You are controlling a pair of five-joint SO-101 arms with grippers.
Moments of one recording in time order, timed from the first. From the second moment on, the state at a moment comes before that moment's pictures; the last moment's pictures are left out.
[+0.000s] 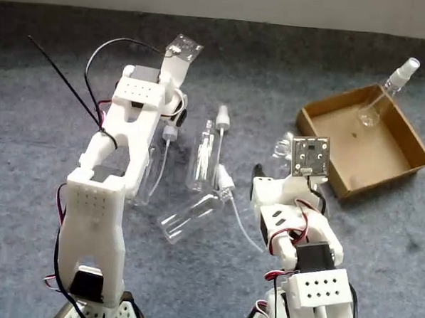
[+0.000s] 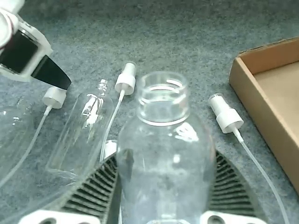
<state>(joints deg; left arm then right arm) 3.4 42.2 -31.1 68.8 -11.9 -13.4 -71.1 72.0 39.7 -4.2</state>
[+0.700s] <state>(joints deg) 3.4 50.6 -38.9 68.8 -11.9 -13.4 -71.1 72.0 39.7 -4.2</state>
